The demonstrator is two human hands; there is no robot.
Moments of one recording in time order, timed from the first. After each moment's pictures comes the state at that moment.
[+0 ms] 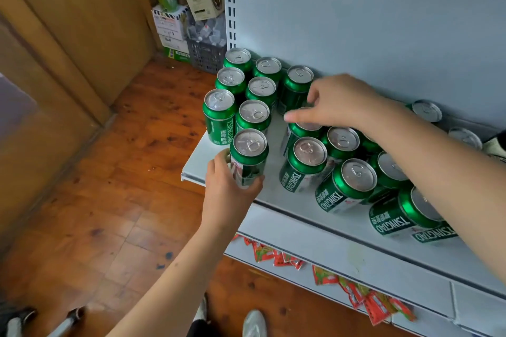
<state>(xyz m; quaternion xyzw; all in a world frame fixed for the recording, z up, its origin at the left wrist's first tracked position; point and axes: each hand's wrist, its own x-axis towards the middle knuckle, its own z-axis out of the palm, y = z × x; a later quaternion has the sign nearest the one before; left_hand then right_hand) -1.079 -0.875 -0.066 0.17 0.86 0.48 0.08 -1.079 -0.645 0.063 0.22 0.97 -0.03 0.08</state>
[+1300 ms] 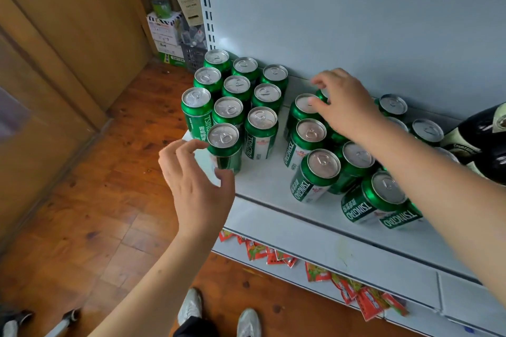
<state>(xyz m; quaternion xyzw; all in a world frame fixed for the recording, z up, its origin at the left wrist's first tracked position) -1.040 -0.873 -0.024 0.19 0.85 0.45 -0.17 -1.020 -0.608 0.048 0.18 0.96 -0.16 -0.13</state>
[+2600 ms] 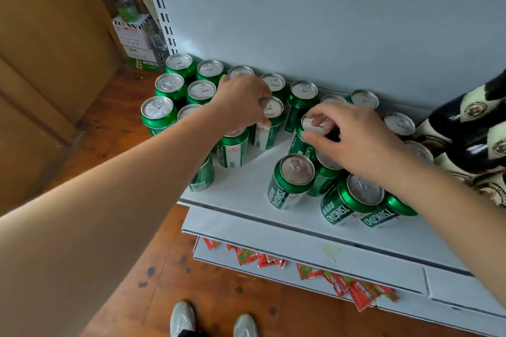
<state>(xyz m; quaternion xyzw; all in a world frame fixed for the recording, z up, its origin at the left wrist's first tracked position) -1.142 -0.711 0.038 0.49 0.87 0.11 0.06 -0.939 -0.614 0.060 0.19 0.95 -0.20 -0.09</state>
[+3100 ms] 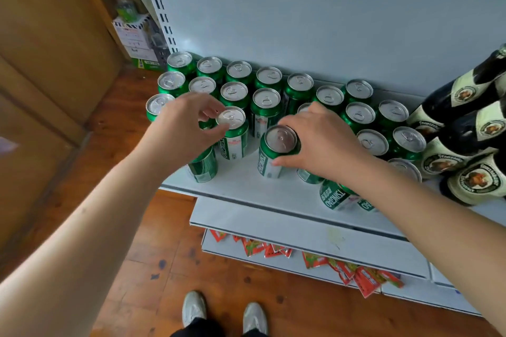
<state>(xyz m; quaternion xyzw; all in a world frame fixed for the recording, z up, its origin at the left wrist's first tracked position) -1.108 -0.830 0.063 0.41 0.87 0.27 0.07 -0.954 -0.643 0.040 0.14 0.99 -0.05 -0.05</state>
